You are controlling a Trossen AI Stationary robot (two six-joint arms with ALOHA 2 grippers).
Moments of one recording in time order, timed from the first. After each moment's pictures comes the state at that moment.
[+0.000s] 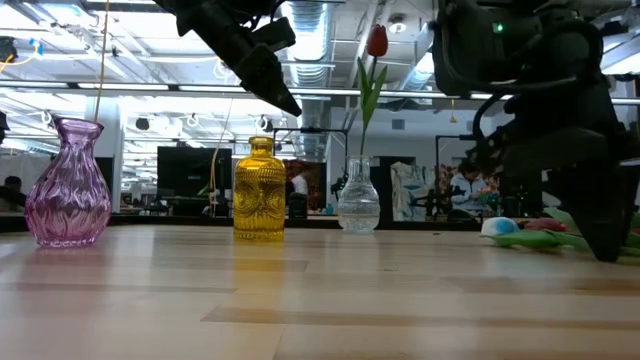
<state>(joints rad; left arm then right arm) 0.35 1.44 1.12 -0.35 0.00 0.35 0.32 1.78 1.03 -0.96 -0.11 1.21</state>
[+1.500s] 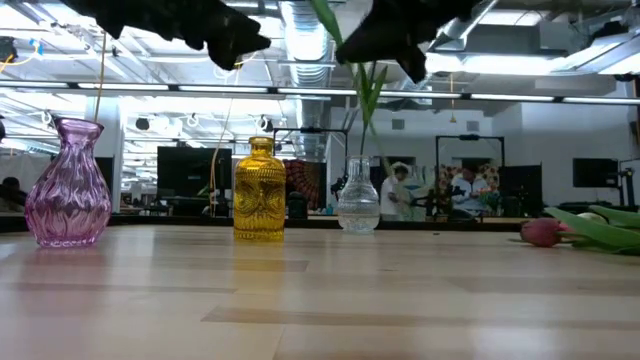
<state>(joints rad) 0.20 1.01 0.67 0.12 0.28 0.14 0.15 1.46 1.03 -0.02 0.27 0.39</state>
